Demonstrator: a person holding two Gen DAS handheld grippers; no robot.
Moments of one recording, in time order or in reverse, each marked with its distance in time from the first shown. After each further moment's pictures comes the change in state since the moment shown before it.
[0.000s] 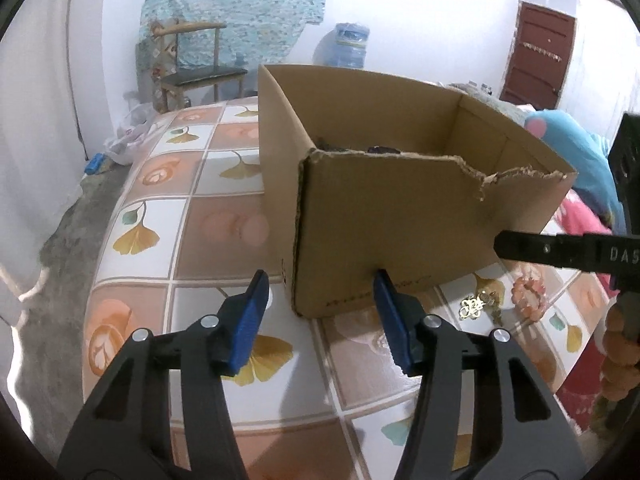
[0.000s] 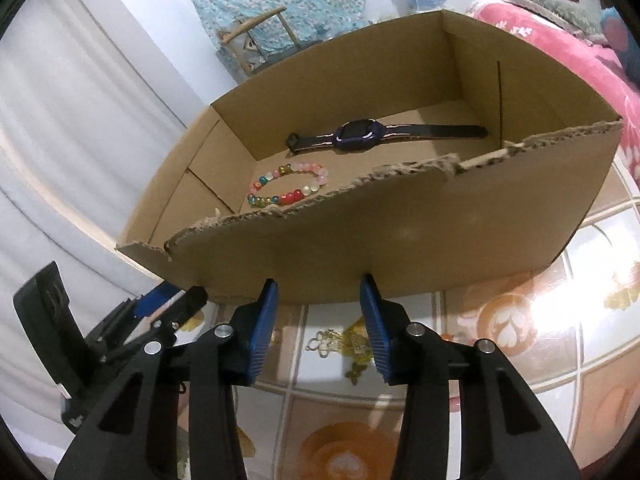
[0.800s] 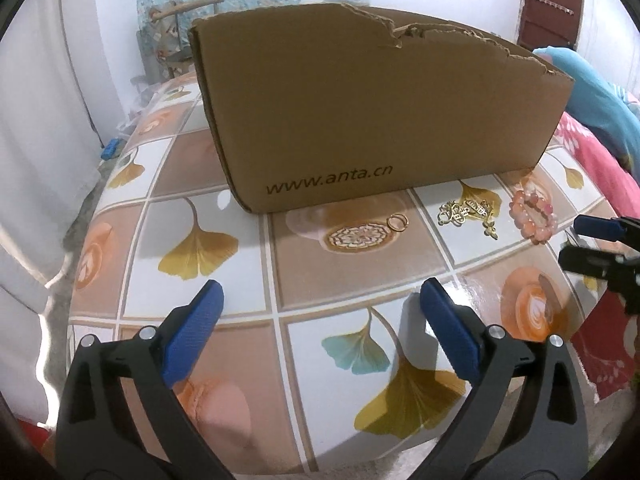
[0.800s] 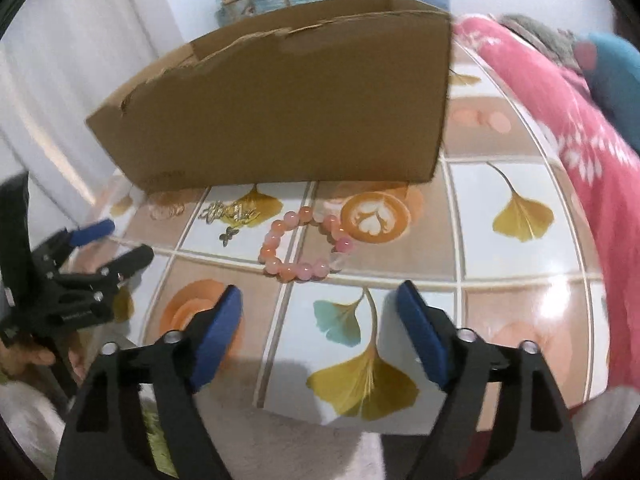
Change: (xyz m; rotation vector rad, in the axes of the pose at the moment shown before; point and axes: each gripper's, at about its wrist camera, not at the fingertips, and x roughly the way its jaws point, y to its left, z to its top) left arm 0.013 -0.050 -0.041 0.074 0.150 0.122; right arm -0.033 -0.037 -0.063 -0.226 0.067 -0.196
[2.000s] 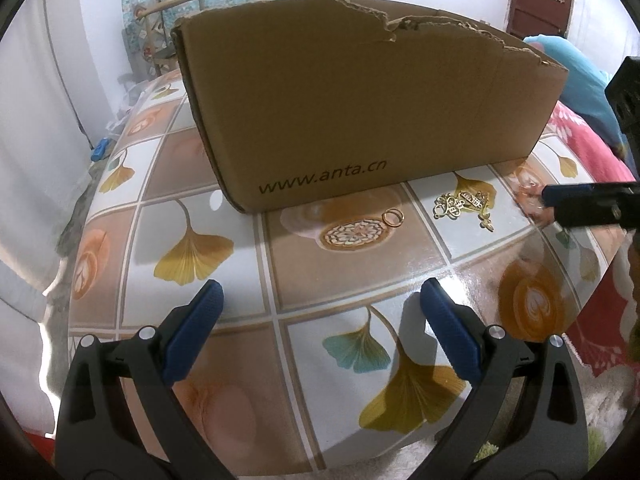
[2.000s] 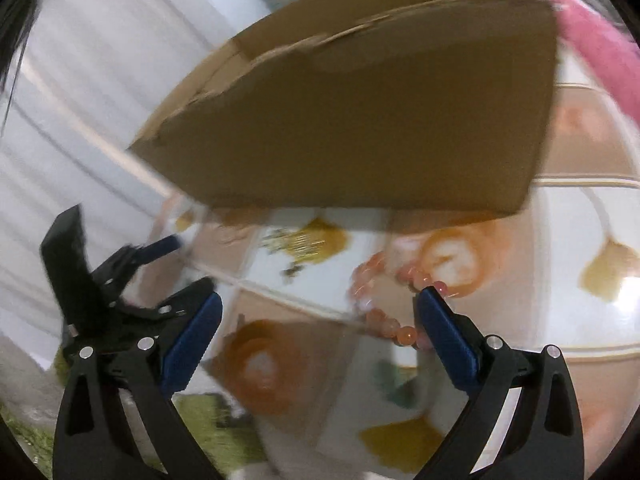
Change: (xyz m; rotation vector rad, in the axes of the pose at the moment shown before) left arm 0.003 0.004 0.004 0.038 0.041 -0.038; right arm 0.016 -0.029 0.038 0.075 0.104 0.303
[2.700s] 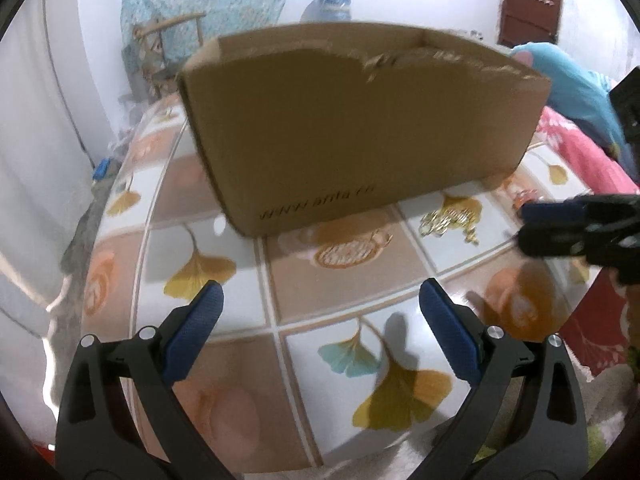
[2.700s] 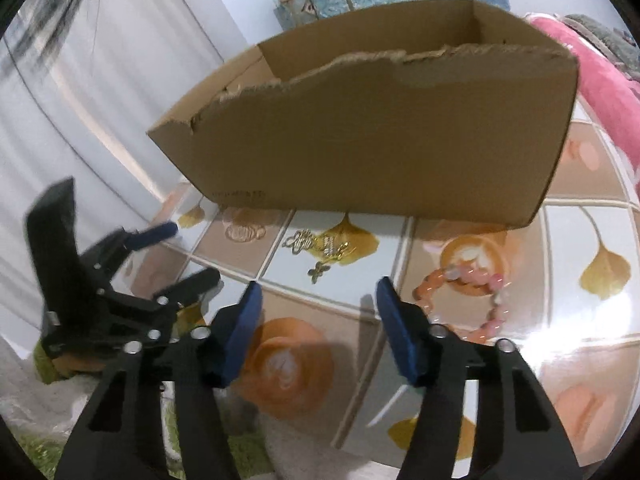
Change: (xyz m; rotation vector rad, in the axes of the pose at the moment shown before) left arm -0.017 -0.011 0.006 0.038 -0.075 0.001; right arm 0.006 0.033 -0.014 -0.098 -0.069 -0.034
